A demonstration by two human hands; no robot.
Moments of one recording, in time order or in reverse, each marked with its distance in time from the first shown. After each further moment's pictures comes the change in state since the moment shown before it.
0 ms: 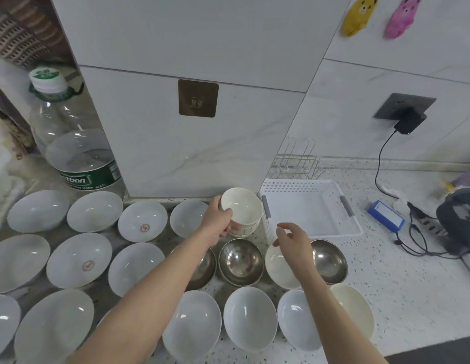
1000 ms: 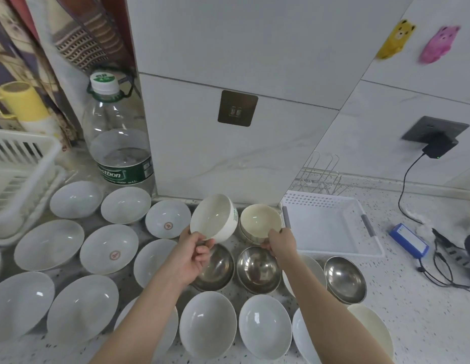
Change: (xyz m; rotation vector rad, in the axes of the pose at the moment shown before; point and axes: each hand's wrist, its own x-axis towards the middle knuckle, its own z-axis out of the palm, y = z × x) left_hand -0.072 -0.048 -0.092 -0.942 -0.058 -0.215; right_hand 0.025 -0.031 0.070 0.015 -0.126 0.184
